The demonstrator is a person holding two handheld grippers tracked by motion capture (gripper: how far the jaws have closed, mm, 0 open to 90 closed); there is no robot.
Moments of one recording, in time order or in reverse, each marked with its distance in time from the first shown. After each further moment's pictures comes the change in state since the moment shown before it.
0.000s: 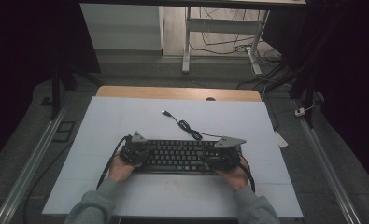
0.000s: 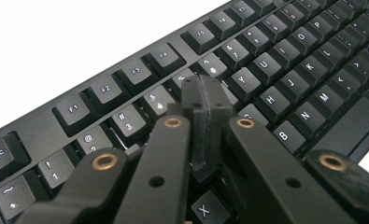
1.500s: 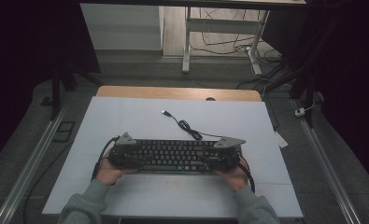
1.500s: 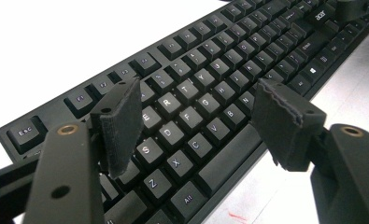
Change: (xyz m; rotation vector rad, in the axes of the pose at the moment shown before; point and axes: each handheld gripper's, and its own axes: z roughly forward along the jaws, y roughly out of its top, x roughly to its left) left arm 0.000 -0.007 -0.044 -0.055 -0.092 0.006; right arm 0.003 0.001 0.001 -0.014 0.014 -0.003
